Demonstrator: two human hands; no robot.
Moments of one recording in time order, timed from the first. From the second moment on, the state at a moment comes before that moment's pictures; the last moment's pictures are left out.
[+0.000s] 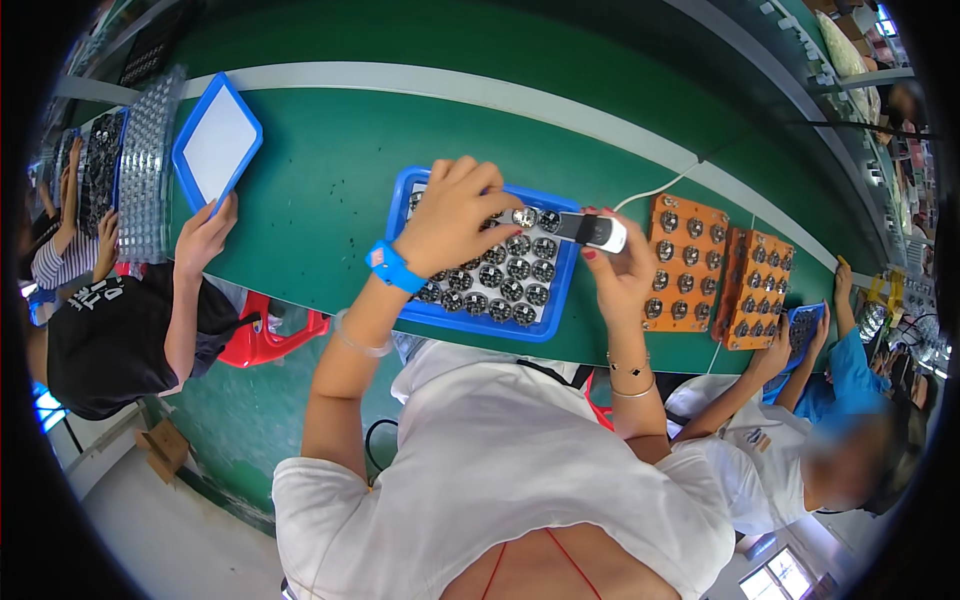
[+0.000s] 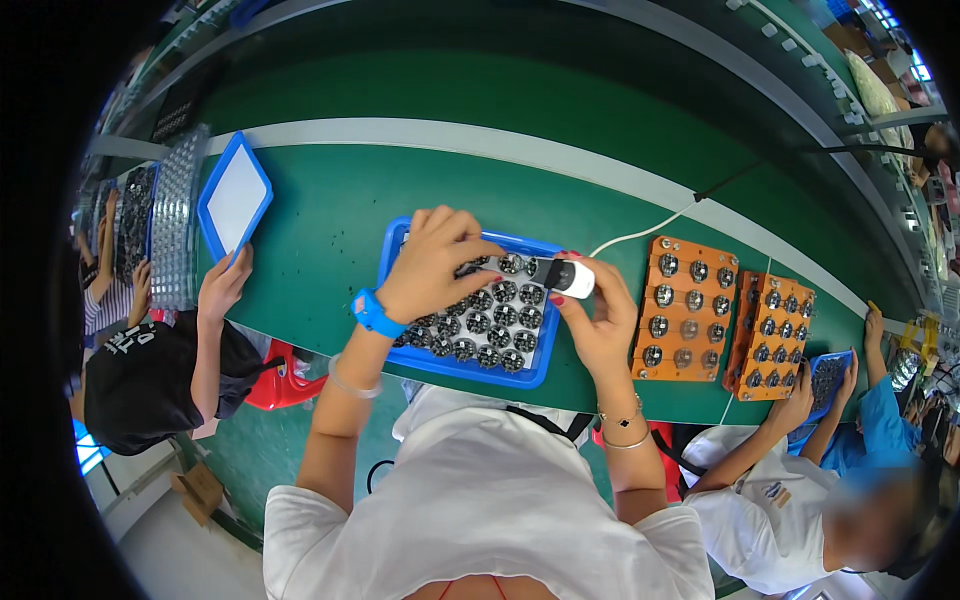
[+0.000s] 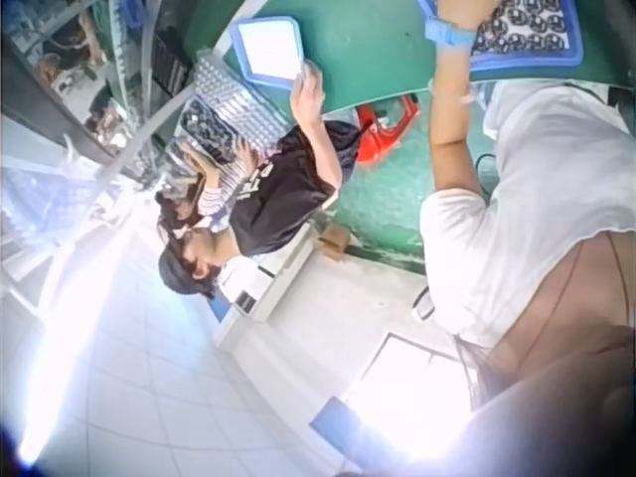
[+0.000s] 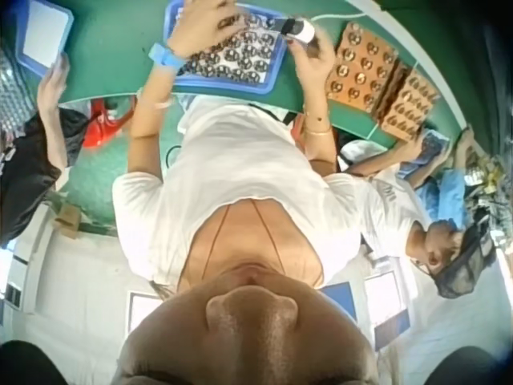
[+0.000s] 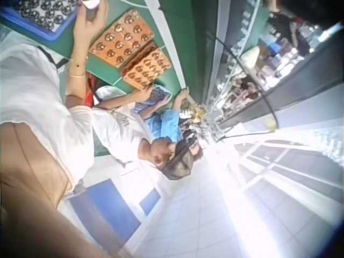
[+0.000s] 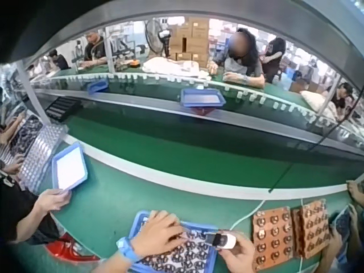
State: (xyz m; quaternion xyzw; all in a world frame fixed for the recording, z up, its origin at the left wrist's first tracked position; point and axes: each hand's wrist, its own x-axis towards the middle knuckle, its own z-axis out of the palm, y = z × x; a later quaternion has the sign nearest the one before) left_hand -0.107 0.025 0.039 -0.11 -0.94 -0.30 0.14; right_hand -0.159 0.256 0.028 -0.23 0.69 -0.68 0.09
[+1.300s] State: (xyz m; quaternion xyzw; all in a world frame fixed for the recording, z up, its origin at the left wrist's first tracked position) left_hand -0.080 0.023 0.054 -0.16 -0.93 -0.29 0.17; right_hand -0.140 0.233 0.035 -0.35 0.76 -0.54 0.07
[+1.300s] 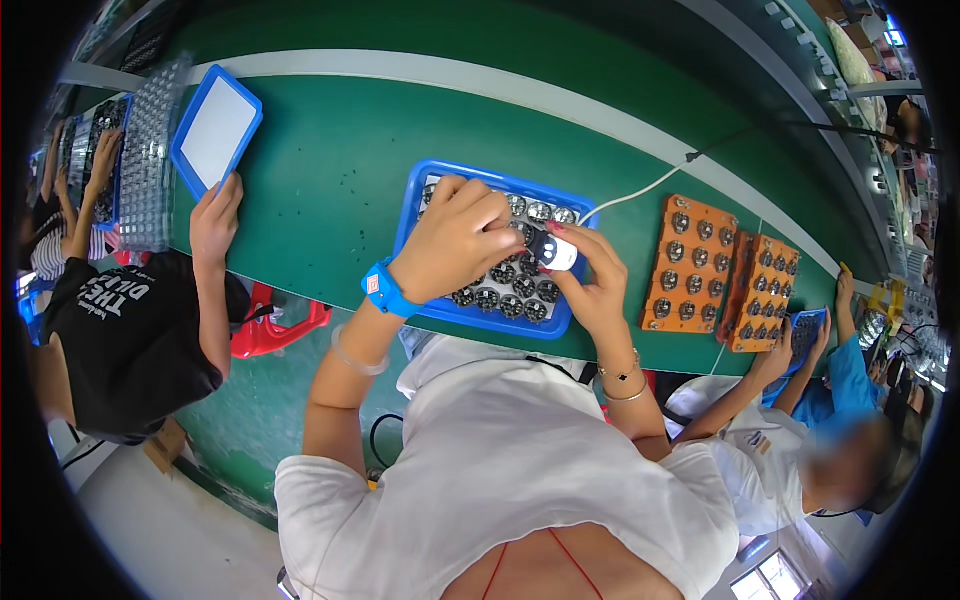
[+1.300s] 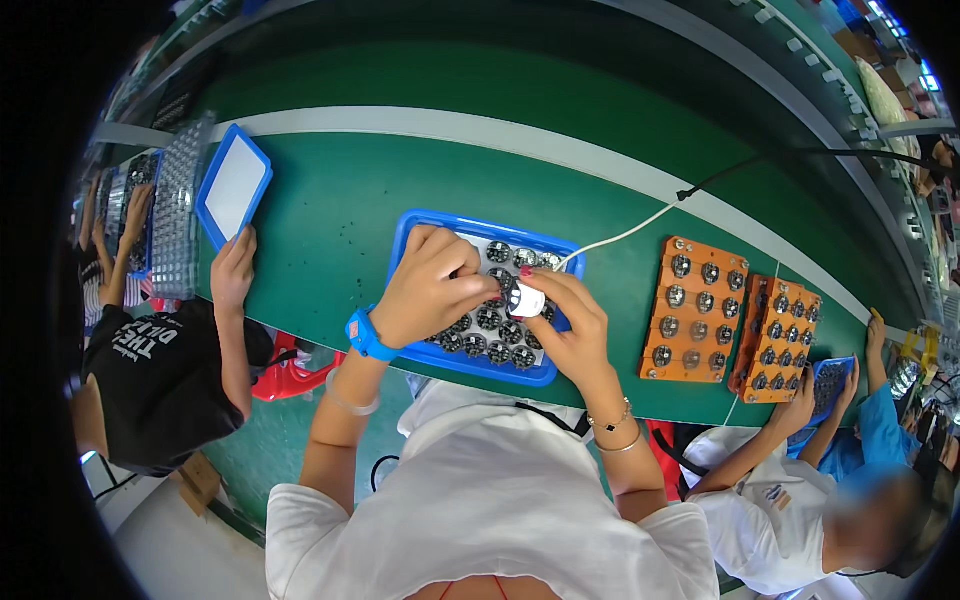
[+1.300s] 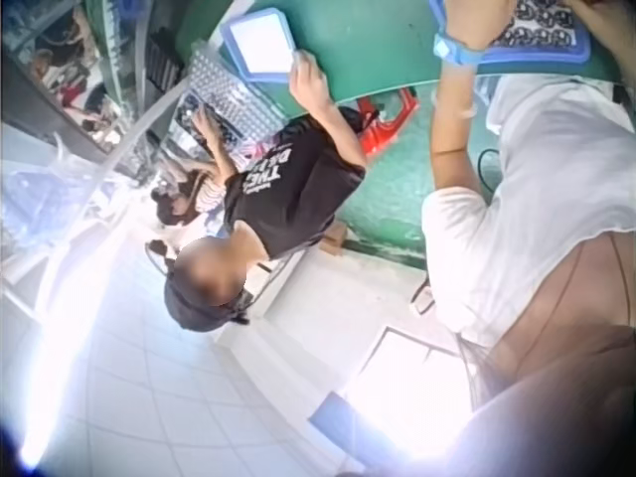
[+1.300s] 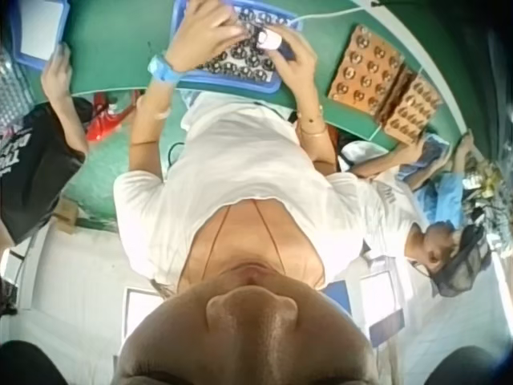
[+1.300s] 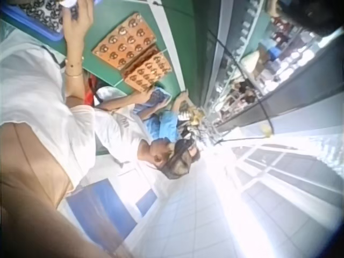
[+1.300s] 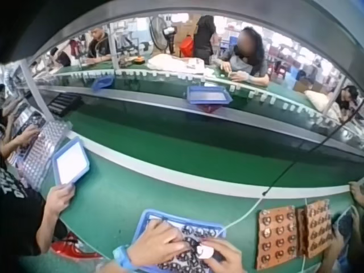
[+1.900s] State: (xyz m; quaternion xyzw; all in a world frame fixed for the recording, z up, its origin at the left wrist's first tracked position) left_hand -0.082 0.025 0.042 -0.13 -0.95 -0.27 0.13; right_hand -0.124 0.260 0.022 -0.22 0.67 -0.71 0.10
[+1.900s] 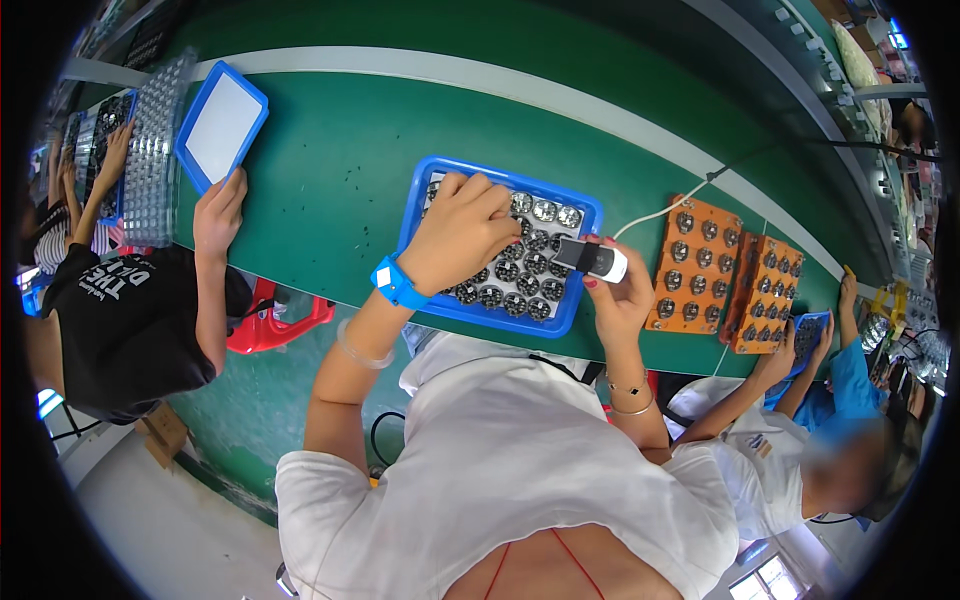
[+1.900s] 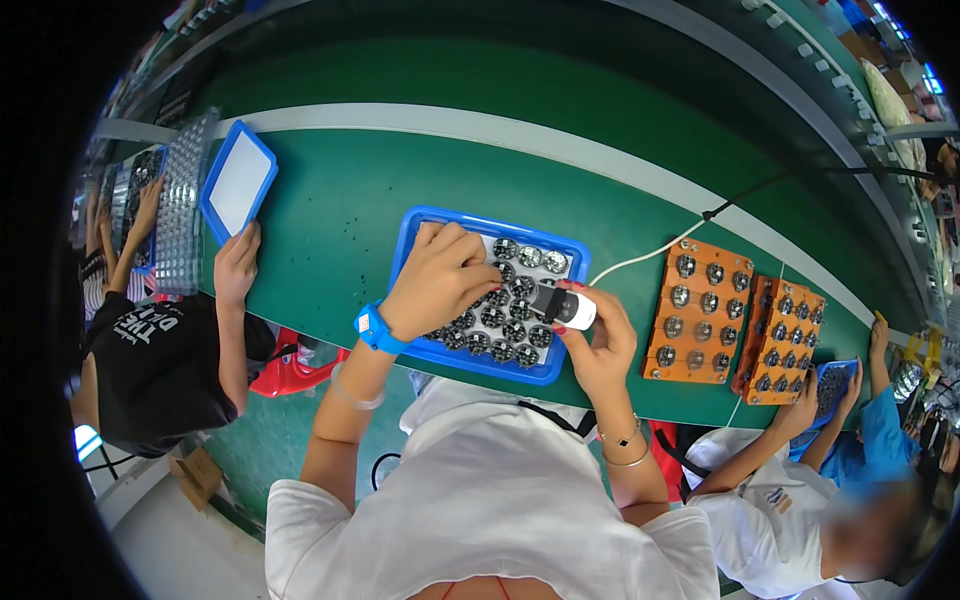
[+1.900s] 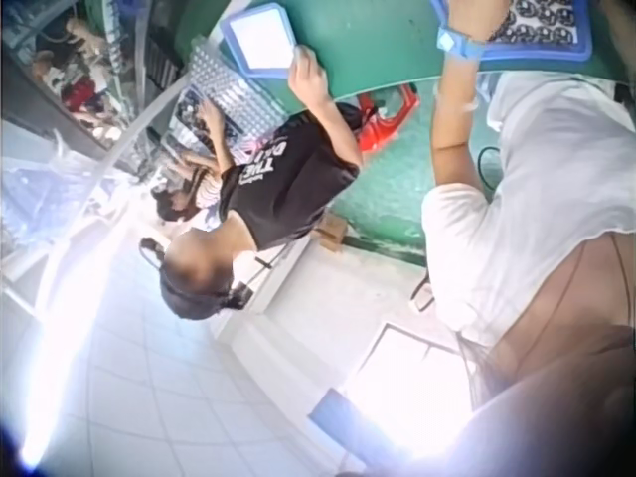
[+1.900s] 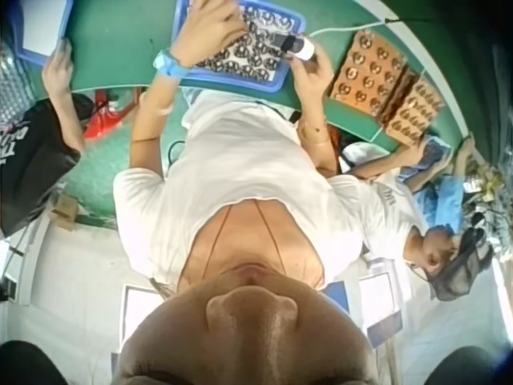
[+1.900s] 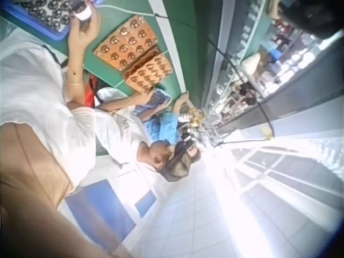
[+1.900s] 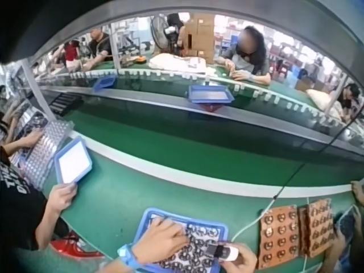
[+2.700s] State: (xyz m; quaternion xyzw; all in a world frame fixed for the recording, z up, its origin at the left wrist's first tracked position) left_hand -0.059 0.038 0.049 -0.14 -0.92 -0.32 0.17; right_hand -0.120 0.246 0.033 -0.36 0.74 -0.56 0.07
